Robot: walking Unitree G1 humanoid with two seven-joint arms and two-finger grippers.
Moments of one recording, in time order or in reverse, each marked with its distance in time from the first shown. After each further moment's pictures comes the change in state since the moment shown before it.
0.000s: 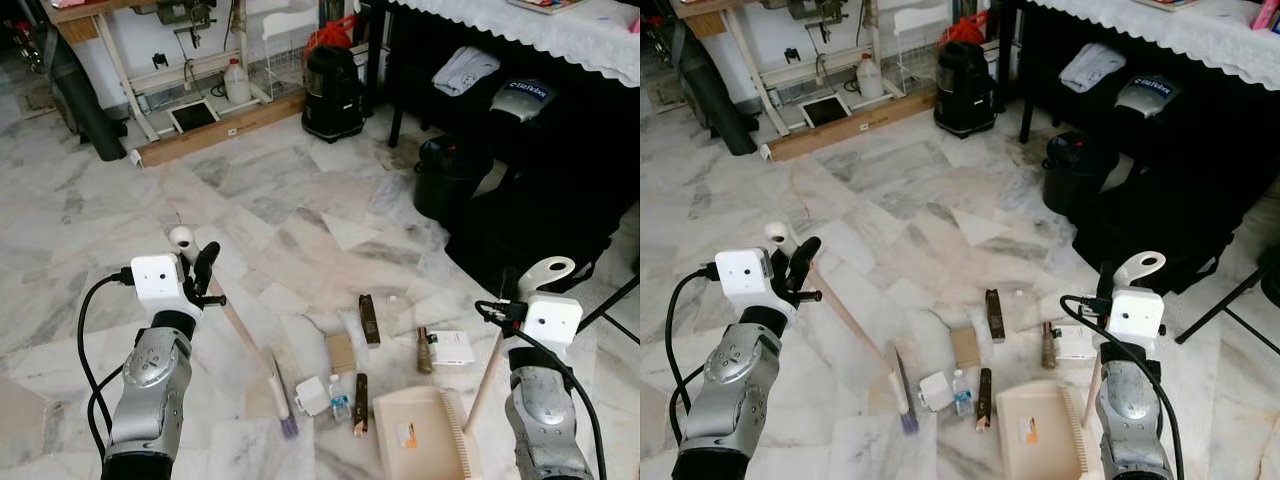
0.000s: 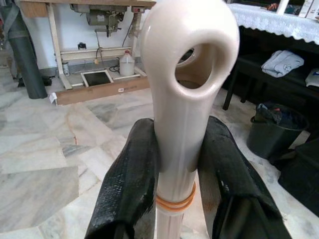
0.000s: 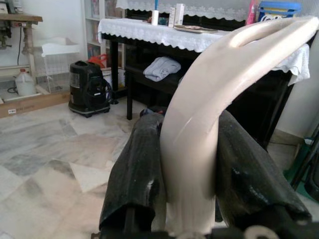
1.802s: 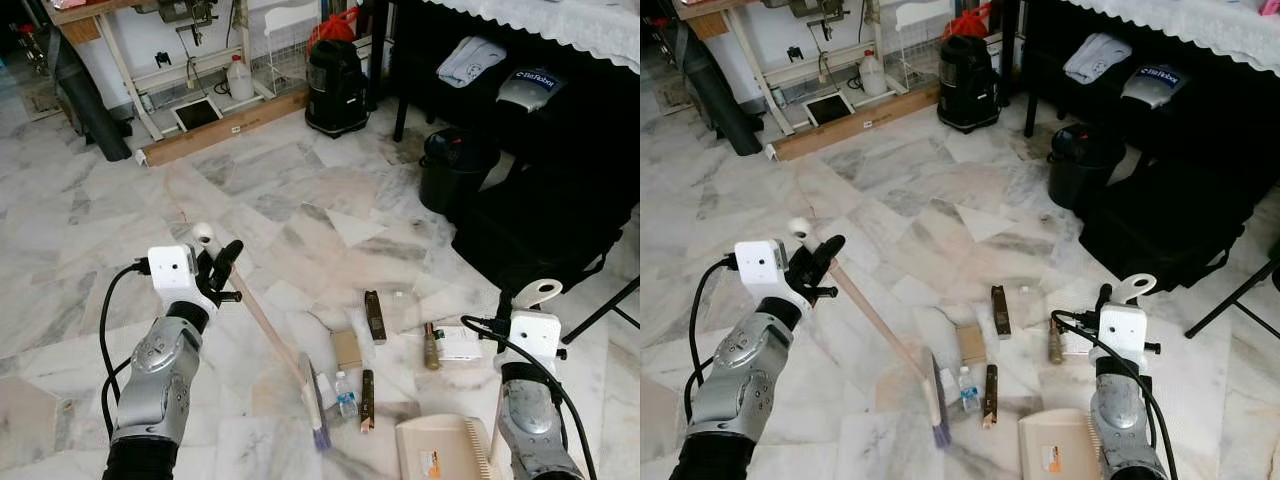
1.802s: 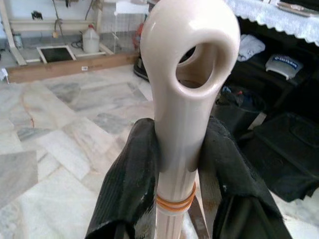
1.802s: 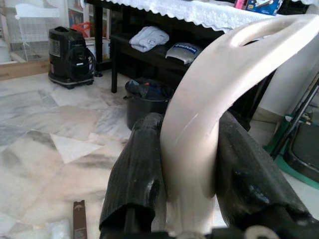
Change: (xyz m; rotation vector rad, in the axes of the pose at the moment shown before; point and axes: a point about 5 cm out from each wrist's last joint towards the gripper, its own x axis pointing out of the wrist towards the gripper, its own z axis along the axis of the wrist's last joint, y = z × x) left arm 0.008 -0.013 -0.007 -0.109 0.093 -0.142; right arm -0.008 0.004 -0.033 -0.081 0.095 -0.048
